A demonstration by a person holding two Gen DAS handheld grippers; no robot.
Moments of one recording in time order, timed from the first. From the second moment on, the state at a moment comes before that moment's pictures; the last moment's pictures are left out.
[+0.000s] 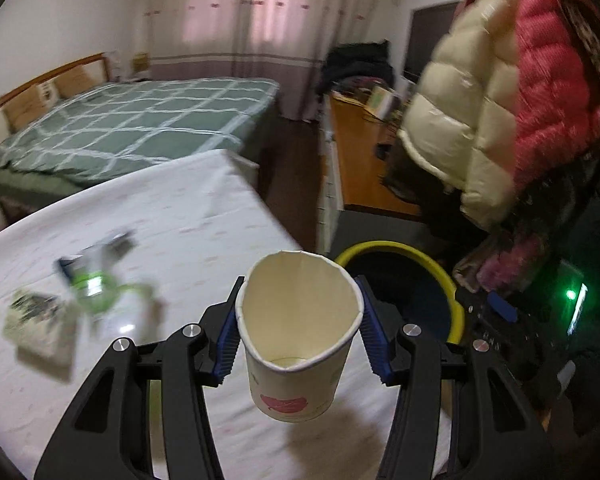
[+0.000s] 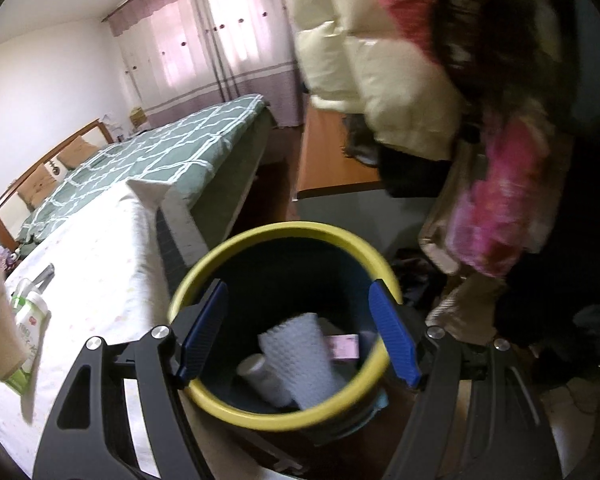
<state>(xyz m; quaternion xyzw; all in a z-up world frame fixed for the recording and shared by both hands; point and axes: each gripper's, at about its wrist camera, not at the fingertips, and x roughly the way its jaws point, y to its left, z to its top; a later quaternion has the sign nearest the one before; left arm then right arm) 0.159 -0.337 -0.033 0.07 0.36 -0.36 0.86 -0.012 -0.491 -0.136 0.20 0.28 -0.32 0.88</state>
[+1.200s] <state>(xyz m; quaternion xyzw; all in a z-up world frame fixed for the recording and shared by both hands) 0.176 -0.214 -0.034 0.00 0.30 -0.22 0.93 0.014 -0.443 -0.147 0.18 0.31 -0.27 0.89</state>
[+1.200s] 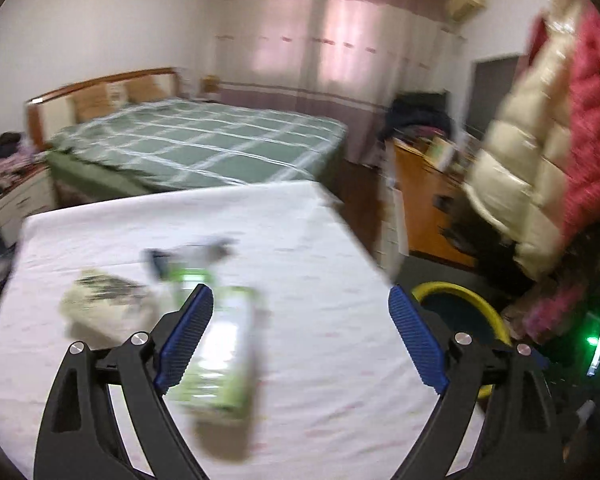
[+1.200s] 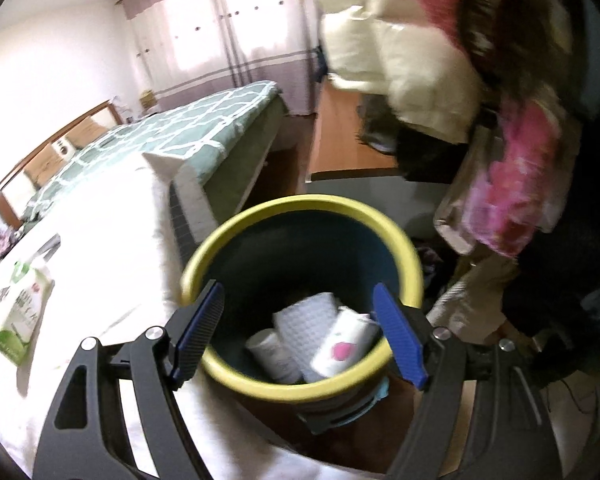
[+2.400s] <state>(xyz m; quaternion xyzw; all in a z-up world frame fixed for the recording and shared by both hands) 0.234 0.028 -0.110 -0.11 0.31 0.06 0.94 0.168 -0.182 -0.154 0.07 0.39 -0.06 0.91</state>
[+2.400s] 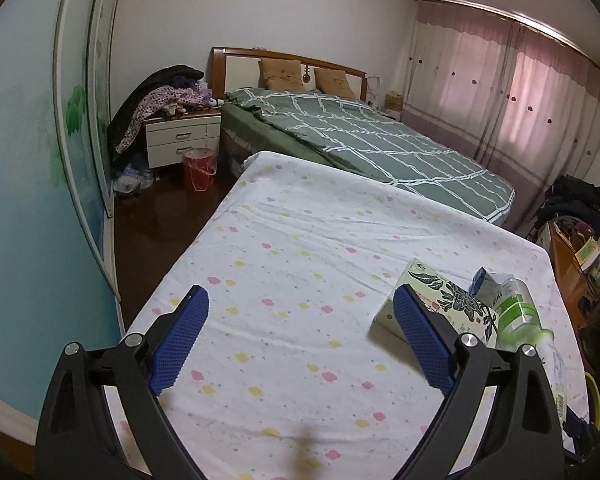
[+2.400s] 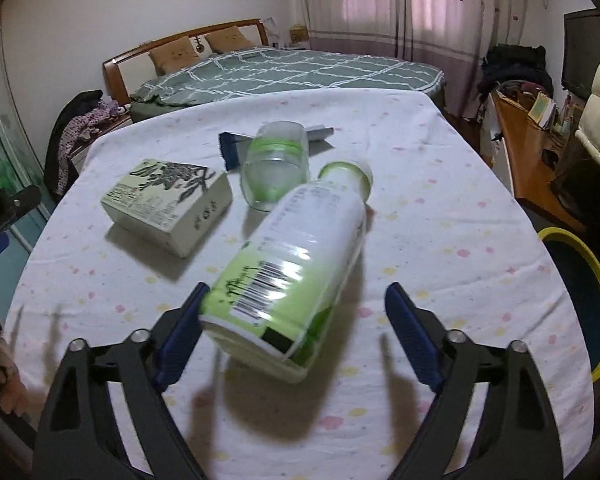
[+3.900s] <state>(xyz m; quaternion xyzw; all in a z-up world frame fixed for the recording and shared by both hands) 0.230 0.008 -0.107 -0.07 0.31 0.04 0.95 0.057 -0.422 -0.077 0.19 0.23 -0.29 0.91</state>
